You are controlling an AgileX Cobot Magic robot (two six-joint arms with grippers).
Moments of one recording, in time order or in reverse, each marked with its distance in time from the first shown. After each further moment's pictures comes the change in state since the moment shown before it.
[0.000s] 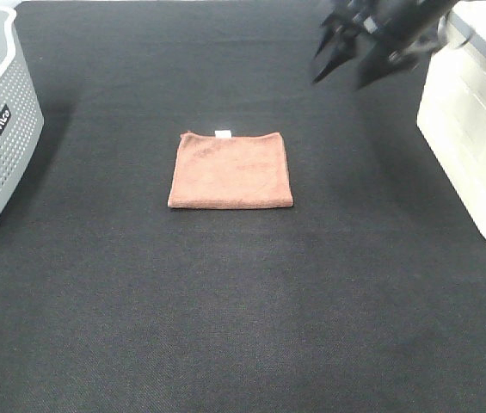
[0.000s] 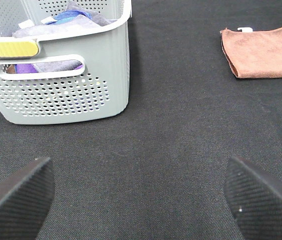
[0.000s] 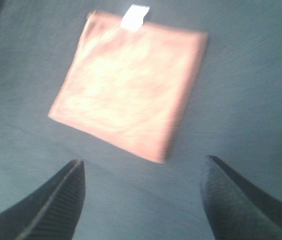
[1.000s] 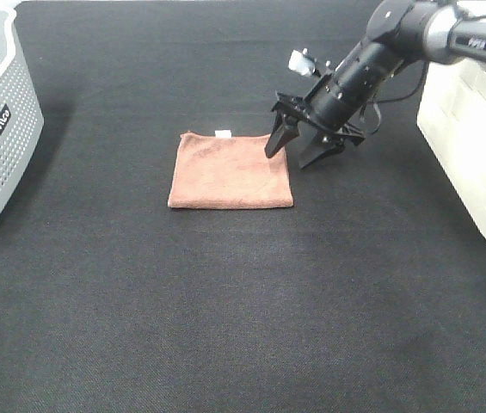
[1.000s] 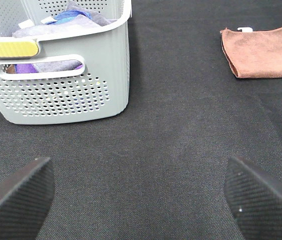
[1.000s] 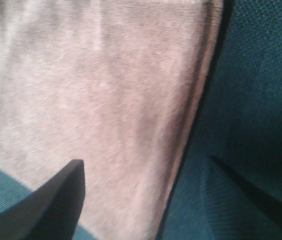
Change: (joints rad) left arm 0.000 0.000 0.000 0.000 0.000 0.000; right arm 0.001 0.633 -0.539 0.104 0.199 0.073
